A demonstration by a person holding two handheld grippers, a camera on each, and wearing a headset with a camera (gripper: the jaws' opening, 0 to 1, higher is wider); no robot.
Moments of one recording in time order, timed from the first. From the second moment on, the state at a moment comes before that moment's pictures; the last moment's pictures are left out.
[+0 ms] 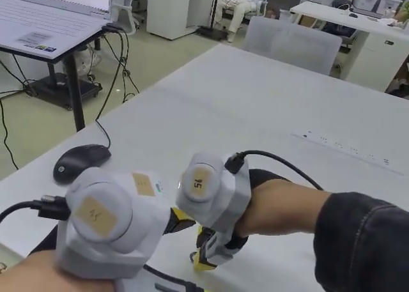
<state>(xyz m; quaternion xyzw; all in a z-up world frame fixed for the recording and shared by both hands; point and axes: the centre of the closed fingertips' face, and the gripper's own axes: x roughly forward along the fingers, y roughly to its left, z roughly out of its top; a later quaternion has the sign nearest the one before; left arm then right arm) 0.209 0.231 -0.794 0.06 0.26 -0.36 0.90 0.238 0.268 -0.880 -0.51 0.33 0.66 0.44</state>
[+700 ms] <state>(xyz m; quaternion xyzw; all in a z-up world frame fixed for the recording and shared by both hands) 0.210 0.233 -0.794 0.06 0.26 -0.35 0.90 0.234 0.267 -0.880 -0.53 0.33 0.66 0.43</state>
